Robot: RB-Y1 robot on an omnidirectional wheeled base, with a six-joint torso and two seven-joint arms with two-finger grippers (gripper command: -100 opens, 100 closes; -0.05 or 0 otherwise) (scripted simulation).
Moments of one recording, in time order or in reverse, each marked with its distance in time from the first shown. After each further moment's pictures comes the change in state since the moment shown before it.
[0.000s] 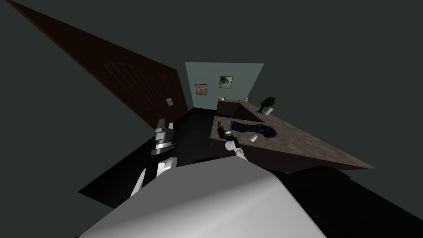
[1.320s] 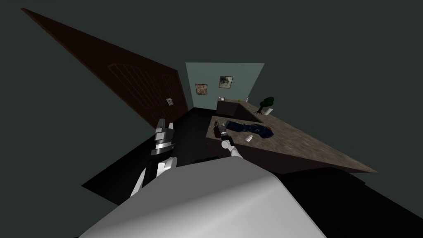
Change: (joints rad) left arm 0.000 0.000 0.000 0.000 0.000 0.000 0.000; right arm -0.121 0.016 0.111 0.202 -0.246 -0.027 -0.395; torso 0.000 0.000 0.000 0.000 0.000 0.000
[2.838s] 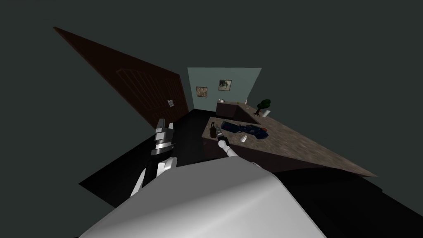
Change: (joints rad) left arm 0.000 0.000 0.000 0.000 0.000 0.000 0.000; right arm -0.107 0.038 0.108 0.221 -0.261 -0.024 -0.416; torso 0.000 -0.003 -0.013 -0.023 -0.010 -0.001
